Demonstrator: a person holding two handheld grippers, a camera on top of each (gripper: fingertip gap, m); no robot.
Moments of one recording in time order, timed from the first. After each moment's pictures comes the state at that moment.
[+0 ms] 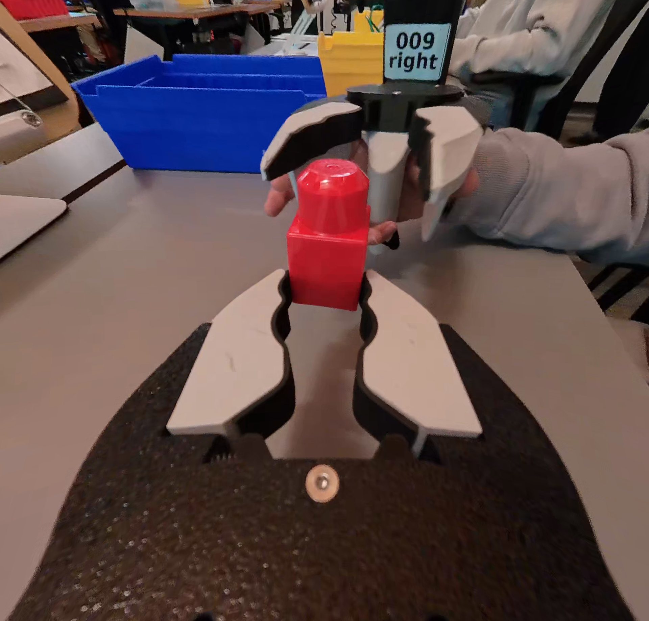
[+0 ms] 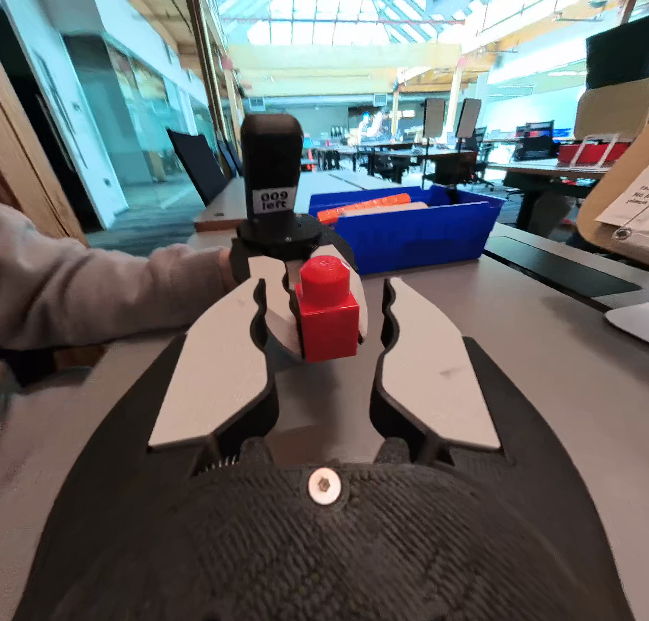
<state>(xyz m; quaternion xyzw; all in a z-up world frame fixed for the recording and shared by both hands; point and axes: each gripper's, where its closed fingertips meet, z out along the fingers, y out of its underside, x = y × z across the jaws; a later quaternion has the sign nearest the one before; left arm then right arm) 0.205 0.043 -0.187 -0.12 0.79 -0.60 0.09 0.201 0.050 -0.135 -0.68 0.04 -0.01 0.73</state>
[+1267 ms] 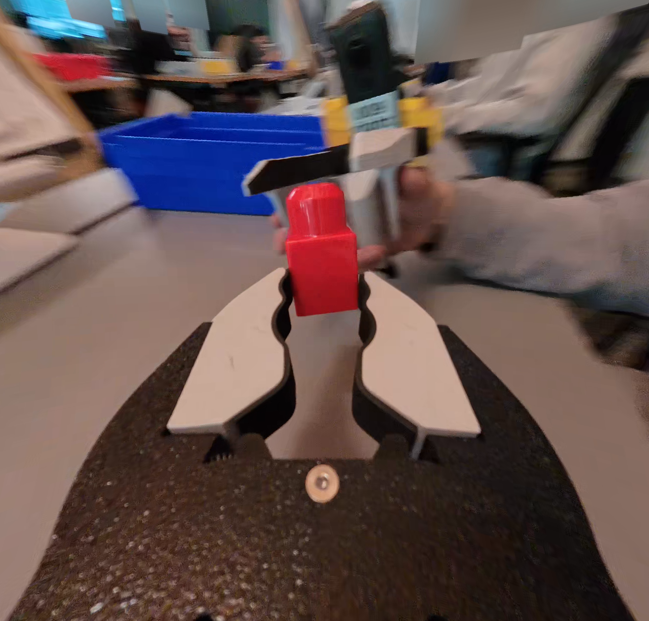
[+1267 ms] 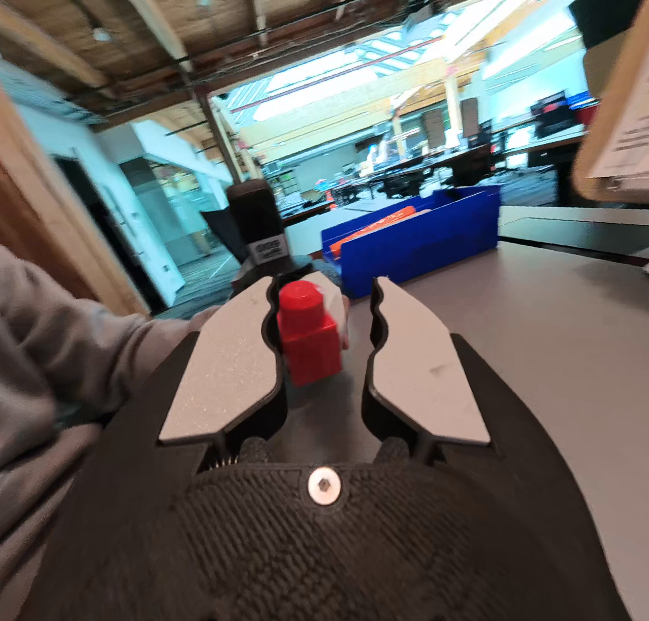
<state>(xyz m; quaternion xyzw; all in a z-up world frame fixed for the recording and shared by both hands) 0.200 0.026 -0.170 -0.12 0.74 -0.65 0.08 0.222 0.027 -0.122 -0.62 0.13 0.10 0.76</state>
